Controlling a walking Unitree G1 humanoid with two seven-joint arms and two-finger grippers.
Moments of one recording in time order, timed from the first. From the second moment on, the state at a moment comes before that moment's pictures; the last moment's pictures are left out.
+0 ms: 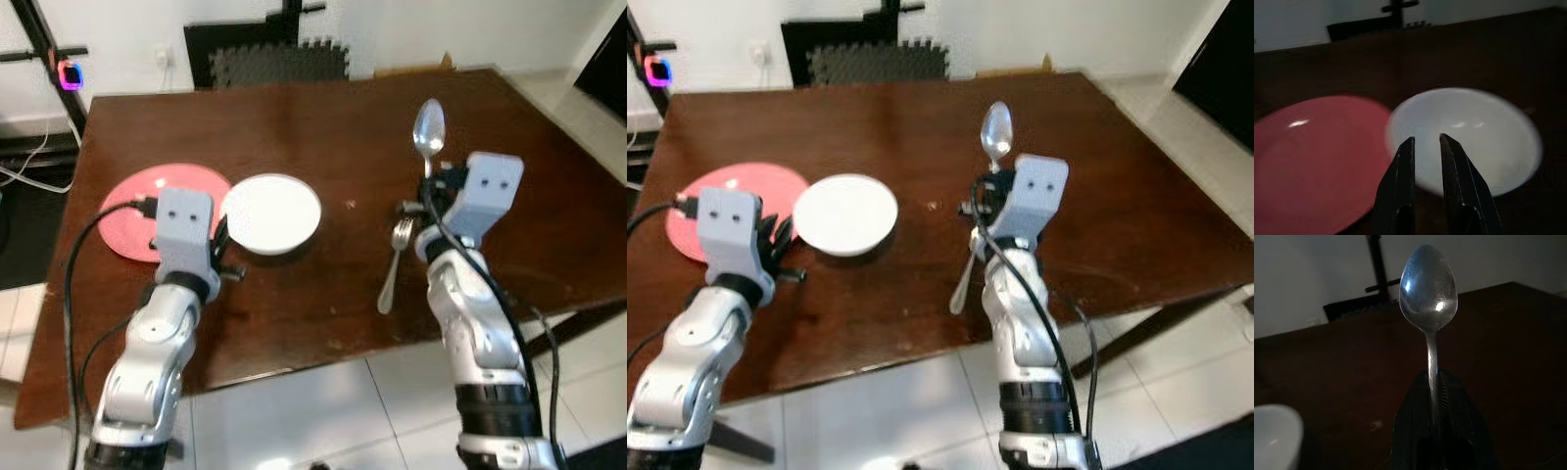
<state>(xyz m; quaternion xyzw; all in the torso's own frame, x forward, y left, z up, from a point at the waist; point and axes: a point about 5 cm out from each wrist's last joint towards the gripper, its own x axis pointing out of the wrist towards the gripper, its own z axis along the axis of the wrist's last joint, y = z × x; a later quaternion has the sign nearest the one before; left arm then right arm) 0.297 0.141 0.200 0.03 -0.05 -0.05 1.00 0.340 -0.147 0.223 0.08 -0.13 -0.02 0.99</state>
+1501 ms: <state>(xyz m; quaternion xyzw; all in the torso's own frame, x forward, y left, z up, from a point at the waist) 0.300 0.143 0.201 0.01 -0.05 -0.04 1.00 0.339 -0.148 0.222 0.08 -0.13 -0.02 0.99</state>
